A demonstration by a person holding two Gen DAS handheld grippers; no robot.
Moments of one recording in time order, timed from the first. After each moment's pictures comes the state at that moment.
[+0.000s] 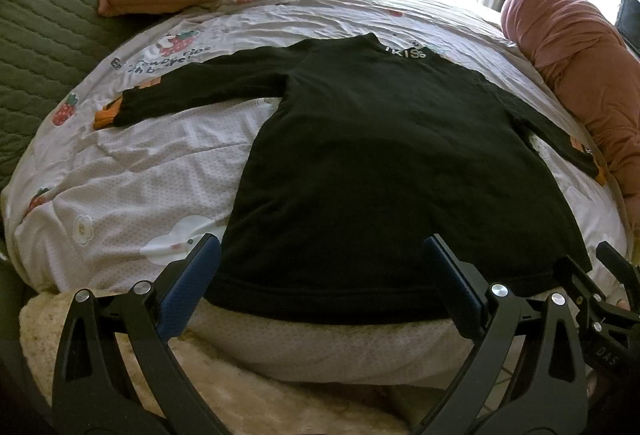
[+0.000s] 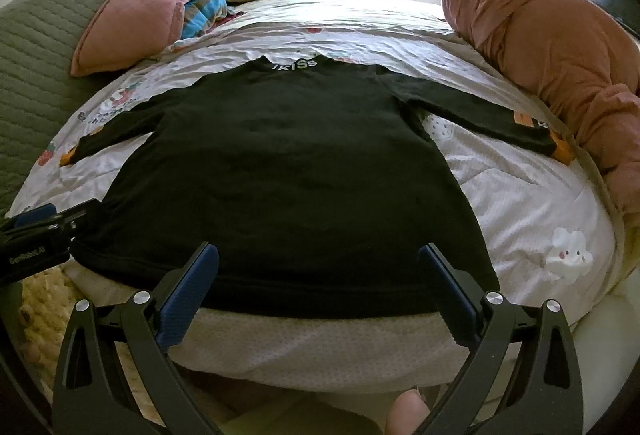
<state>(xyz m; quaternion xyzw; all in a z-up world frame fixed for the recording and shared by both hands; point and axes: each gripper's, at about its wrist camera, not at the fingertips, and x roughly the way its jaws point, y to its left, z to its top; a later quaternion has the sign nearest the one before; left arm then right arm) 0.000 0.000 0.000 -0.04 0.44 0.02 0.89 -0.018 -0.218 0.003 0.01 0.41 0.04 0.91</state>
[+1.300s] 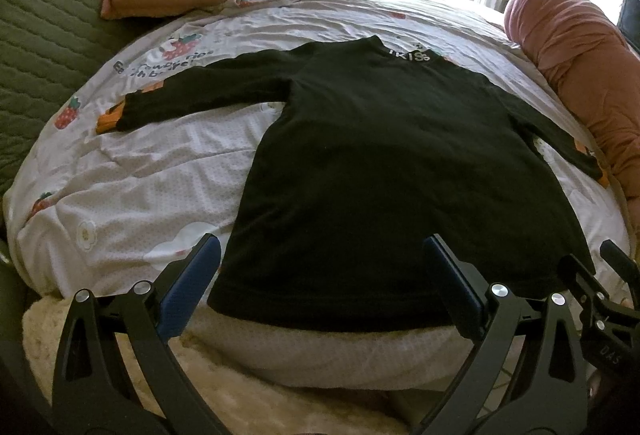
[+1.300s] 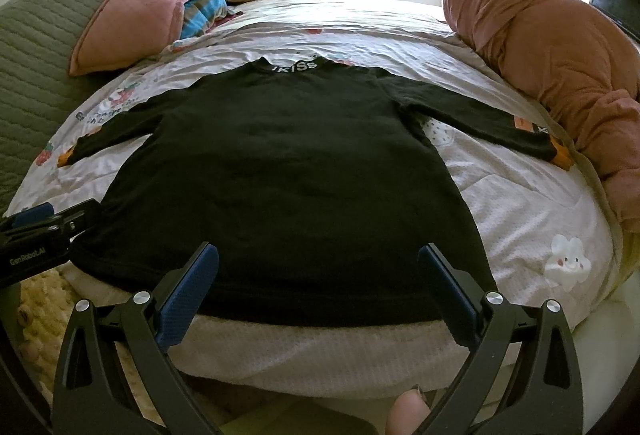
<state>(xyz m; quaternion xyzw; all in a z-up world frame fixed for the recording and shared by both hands) 0.003 -0.001 0.002 -0.04 0.44 0.03 0.90 -0.012 -0.217 0.005 0.00 0.41 0.04 0.91</state>
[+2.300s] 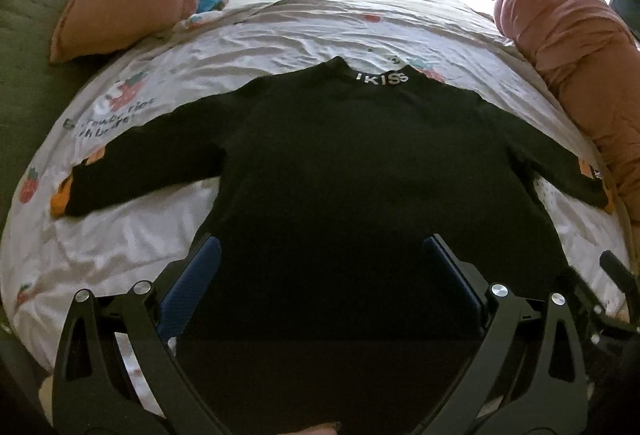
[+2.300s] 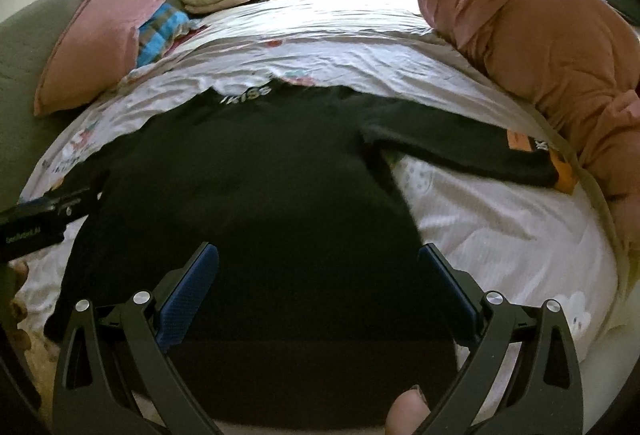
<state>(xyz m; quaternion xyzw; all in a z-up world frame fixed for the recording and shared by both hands) 0.124 -0.048 0.021 -0.01 0.46 0.00 0.89 0.081 -0.268 0.010 0.04 0.41 0.00 0.91</state>
